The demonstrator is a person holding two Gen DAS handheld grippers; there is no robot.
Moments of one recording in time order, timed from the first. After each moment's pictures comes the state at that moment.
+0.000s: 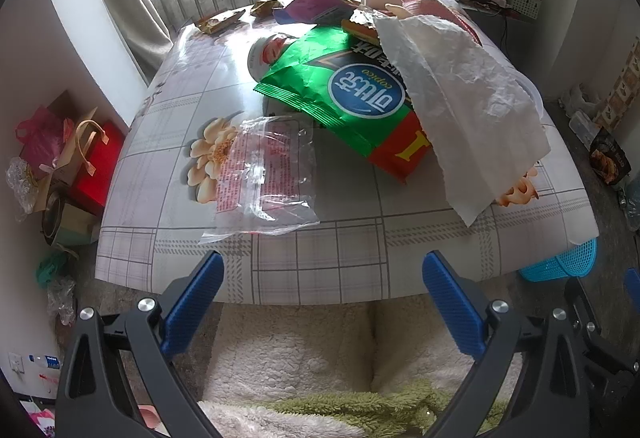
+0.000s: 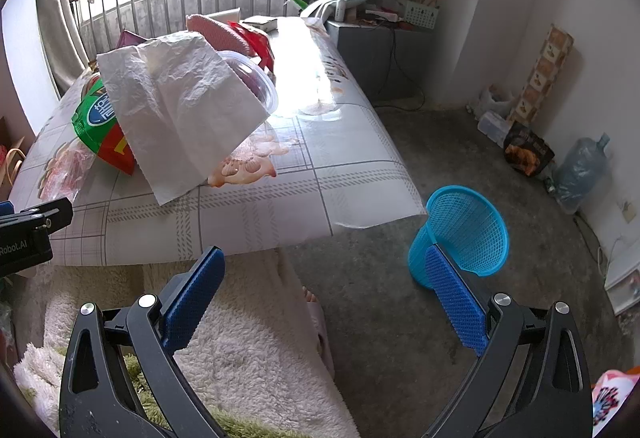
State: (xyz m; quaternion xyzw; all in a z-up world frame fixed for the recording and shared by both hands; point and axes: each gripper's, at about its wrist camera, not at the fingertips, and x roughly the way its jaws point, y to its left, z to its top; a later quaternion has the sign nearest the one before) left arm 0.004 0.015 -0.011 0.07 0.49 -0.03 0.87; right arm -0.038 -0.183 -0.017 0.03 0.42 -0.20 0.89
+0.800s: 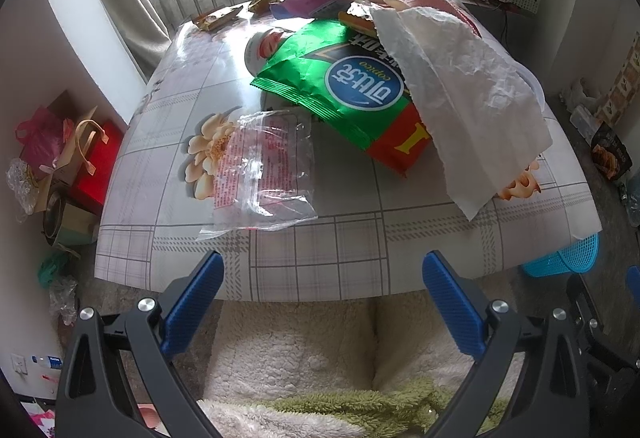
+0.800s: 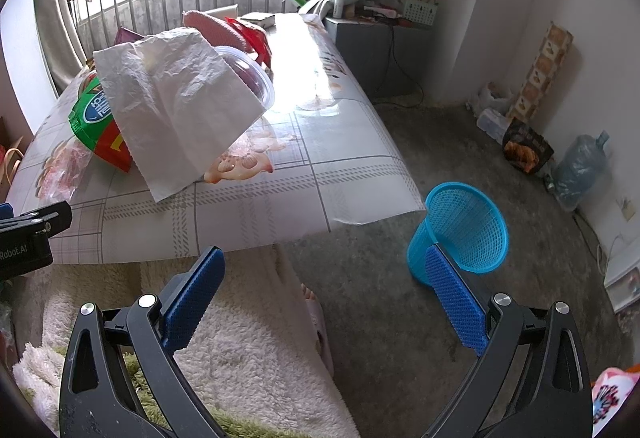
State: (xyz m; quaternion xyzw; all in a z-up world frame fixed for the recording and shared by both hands) left arm 0.002 0.014 -0.013 0.07 0.50 -0.03 0.87; right arm -0.043 -0.187 -0.018 0.03 0.42 -0.19 0.88
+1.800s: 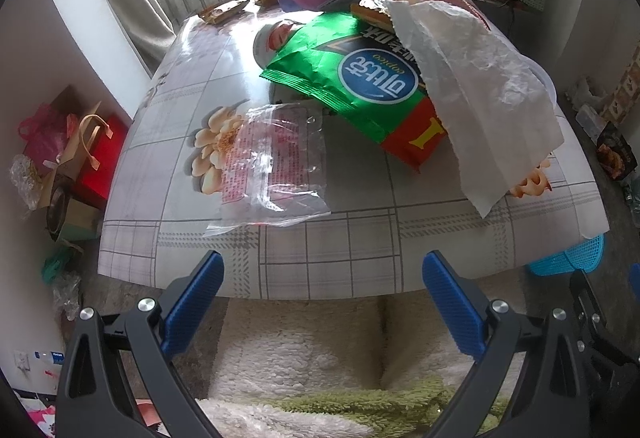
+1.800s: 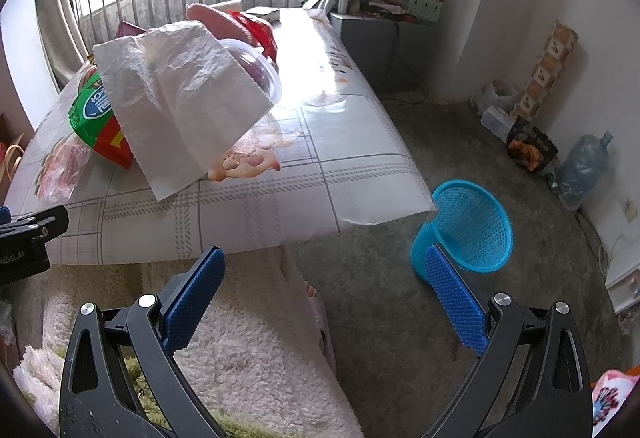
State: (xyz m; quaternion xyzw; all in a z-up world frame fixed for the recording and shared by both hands) left arm 0.006 0.020 -0.017 0.07 0.50 -0.02 0.86; right arm -0.034 -0.183 -0.021 0.03 0.44 -0.18 0.88
